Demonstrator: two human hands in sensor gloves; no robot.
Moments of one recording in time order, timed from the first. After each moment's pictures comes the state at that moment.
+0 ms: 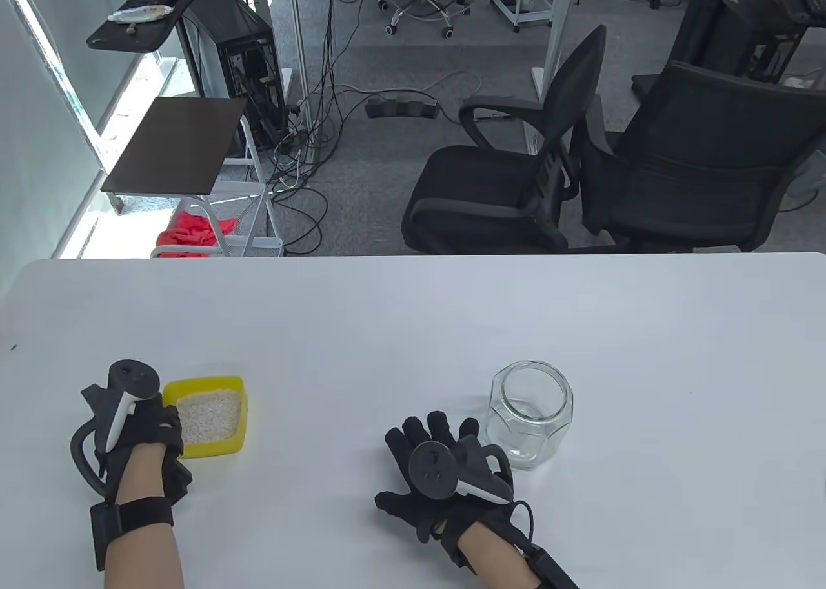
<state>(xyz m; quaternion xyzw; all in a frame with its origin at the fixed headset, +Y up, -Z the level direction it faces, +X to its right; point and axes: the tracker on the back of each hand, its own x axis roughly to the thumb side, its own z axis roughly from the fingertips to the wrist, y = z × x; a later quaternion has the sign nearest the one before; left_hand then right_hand) -0.419 -0.749 -0.386 -0.08 0.29 0.16 0.94 0.032 -0.752 -0.307 0.24 0.08 0.96 0.13</state>
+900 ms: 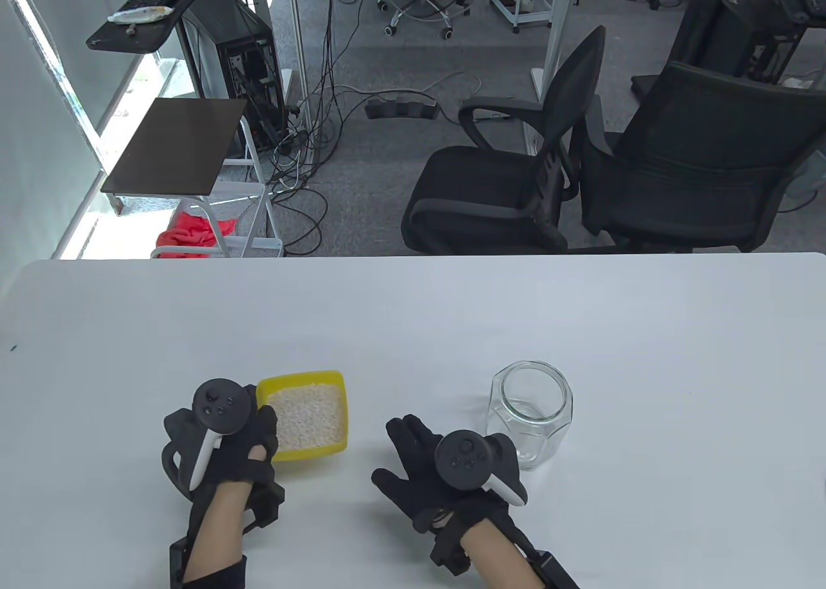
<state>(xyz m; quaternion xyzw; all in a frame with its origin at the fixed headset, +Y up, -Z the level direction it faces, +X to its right) -0.262 -0.696 -0.335 0.01 0.14 0.23 0.96 0.045 -0.742 -0.309 0.22 0.05 0.90 0.37</state>
